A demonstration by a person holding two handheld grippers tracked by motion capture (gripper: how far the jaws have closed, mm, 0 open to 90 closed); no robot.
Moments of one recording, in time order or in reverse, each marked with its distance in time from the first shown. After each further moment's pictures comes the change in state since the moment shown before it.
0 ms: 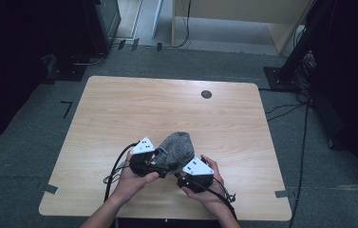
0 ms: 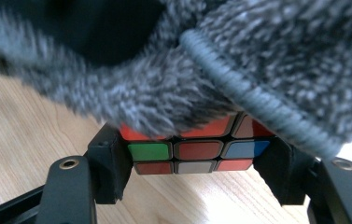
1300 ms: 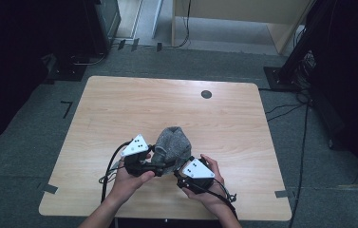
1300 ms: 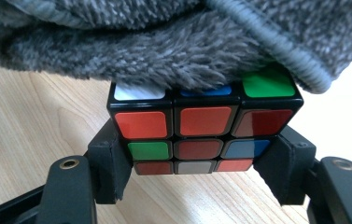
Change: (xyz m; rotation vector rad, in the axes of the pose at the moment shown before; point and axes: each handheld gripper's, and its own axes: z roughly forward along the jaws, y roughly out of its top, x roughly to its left) left arm -0.014 0.015 -0.032 -0.177 0.055 0.066; right arm 0.003 0.002 -0.005 -0.055 -0.007 -0.046
